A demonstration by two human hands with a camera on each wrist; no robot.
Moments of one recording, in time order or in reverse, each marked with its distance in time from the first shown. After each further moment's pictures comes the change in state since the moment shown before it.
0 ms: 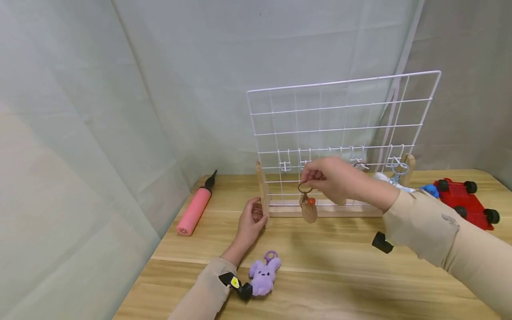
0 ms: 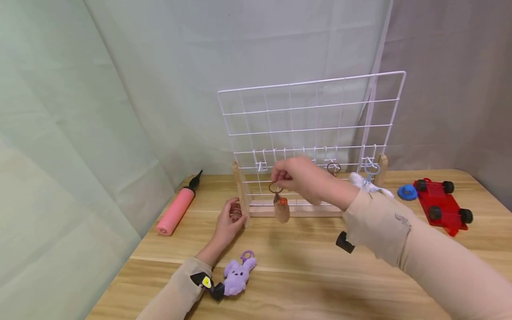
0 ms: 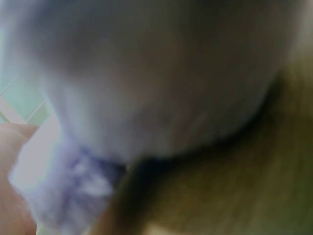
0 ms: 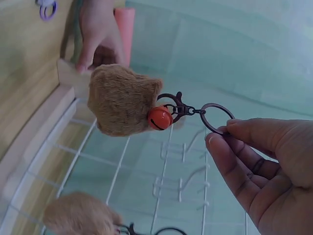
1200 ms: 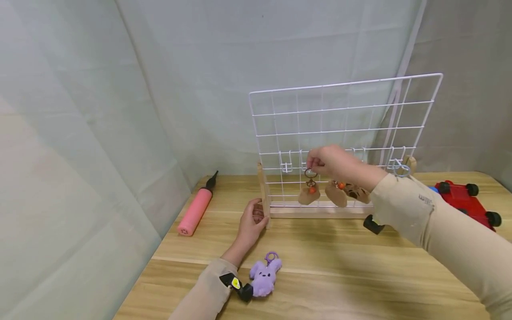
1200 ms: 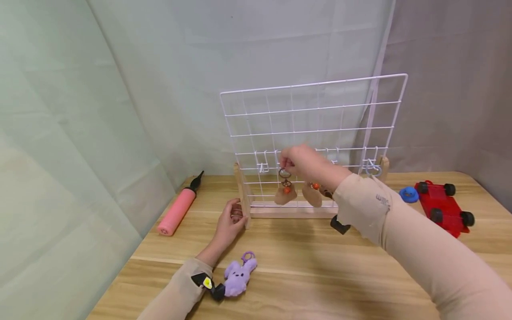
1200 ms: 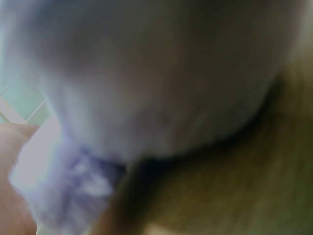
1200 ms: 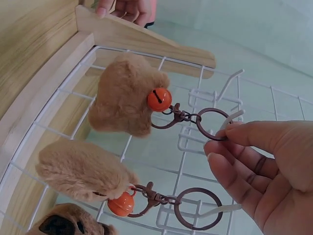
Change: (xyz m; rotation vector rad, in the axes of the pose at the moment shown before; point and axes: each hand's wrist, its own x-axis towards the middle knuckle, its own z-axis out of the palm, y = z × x) left_hand 0.000 -0.001 -0.001 -0.013 -0.003 0.004; right_hand 0.031 0.030 -0.009 -0.132 0.007 0.041
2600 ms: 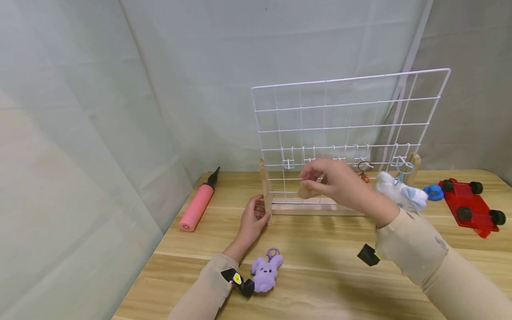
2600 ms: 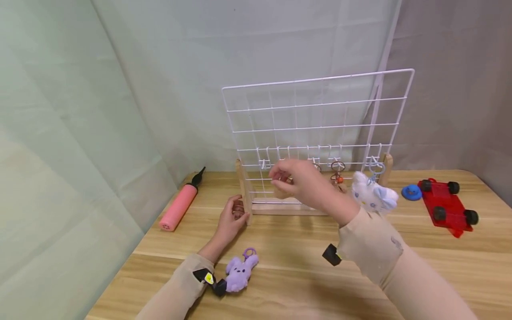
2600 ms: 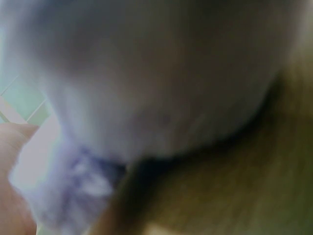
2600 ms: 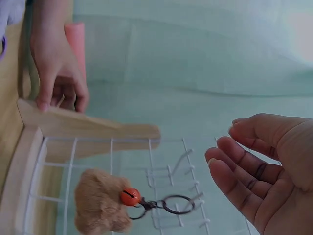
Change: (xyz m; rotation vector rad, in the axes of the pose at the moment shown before) left_hand 0.005 -0.020 0.003 0.010 0.013 -0.023; right_hand -0.039 -0.034 0.023 0.186 0.204 -0.108
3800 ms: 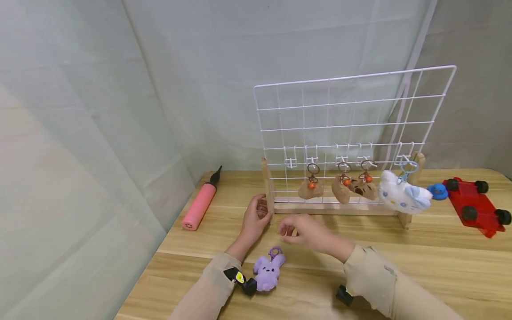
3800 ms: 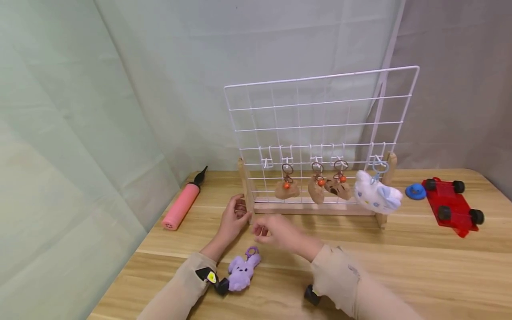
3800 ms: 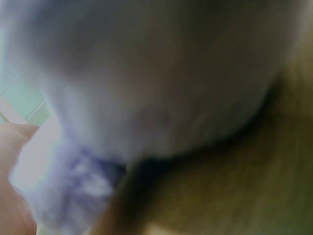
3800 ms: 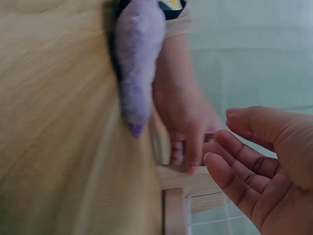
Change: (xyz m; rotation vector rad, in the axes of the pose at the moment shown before) left_hand 0.002 -0.014 0.002 0.035 0.012 0.063; right_hand -0.027 0.022 0.128 0.131 -0.252 -0.079
